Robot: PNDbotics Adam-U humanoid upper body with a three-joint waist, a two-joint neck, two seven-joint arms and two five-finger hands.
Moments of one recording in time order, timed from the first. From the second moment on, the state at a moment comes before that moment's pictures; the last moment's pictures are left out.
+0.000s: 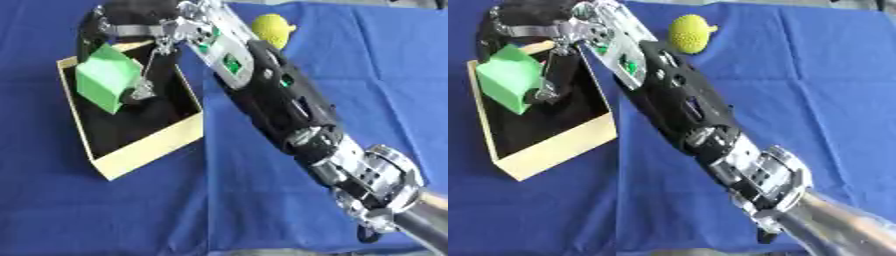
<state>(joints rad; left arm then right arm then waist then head) -0.56 0.31 0.02 -1.98 -0.05 -0.48 0.35 -1.10 -0.11 0.31 -1.18 0.75 -0.52 0.64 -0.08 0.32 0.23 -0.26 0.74</state>
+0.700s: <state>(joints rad) -0.55 0.31 0.02 -1.98 -0.05 -0.47 0.34 -1.08 -0.11 0.30 -1.15 0.80 -0.54 0.62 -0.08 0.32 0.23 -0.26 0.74</state>
